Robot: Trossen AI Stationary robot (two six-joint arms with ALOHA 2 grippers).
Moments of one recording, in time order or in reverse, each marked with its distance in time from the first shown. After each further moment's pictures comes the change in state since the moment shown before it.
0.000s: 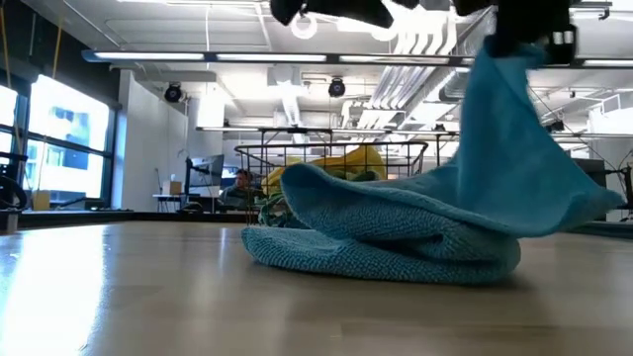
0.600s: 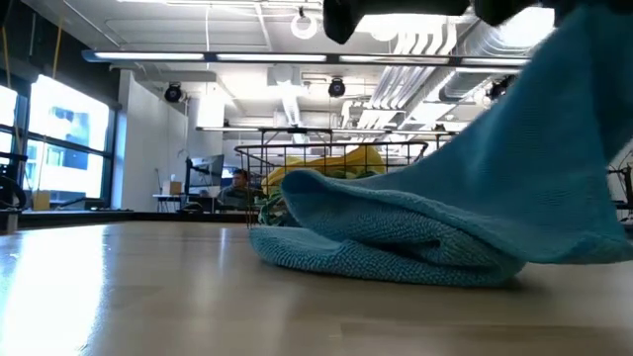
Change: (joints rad) left arm 0.050 0.072 0.000 0.171 0.400 0.107; right arm -0.089 0.000 0.000 -0.093 -0.555 -0.119
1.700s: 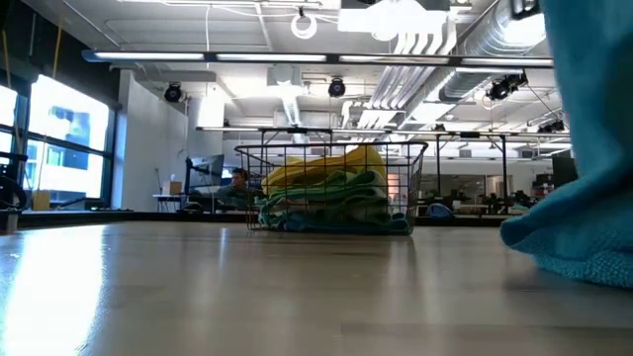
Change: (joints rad) left arm -0.029 0.067 0.000 0.482 -0.253 0.177; right arm -0.142 0.000 0.008 0.401 -0.479 0.127
